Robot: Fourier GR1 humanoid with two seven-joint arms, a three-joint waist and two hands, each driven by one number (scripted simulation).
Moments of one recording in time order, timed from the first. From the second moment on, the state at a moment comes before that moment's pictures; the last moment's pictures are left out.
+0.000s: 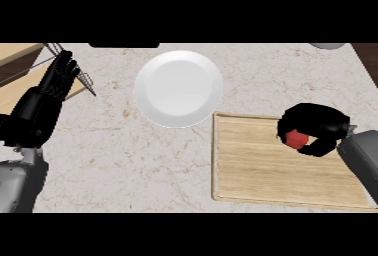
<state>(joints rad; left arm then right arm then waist) -0.28 0.35 0.04 -1.59 0.11 -0.01 0.10 -0.53 -0.62 0.41 -1.01 0.94 0.21 -0.82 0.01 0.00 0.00</state>
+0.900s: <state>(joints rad) -0.31 0.32 0.02 -1.59 0.10 -0.02 0.11 -0.84 -0.58 0.00 -0.48 0.88 -0.05 -0.39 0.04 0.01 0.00</state>
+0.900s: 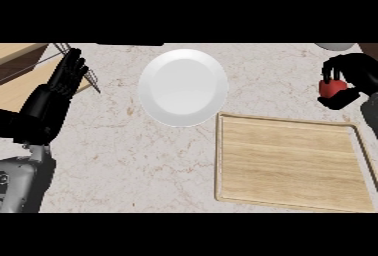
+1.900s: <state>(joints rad) -0.27 0.31 0.06 -1.61 0.08 -0.04 0.11 -0.99 -0.27 -0.05 -0.74 0.66 0.16 -0.38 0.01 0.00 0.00</state>
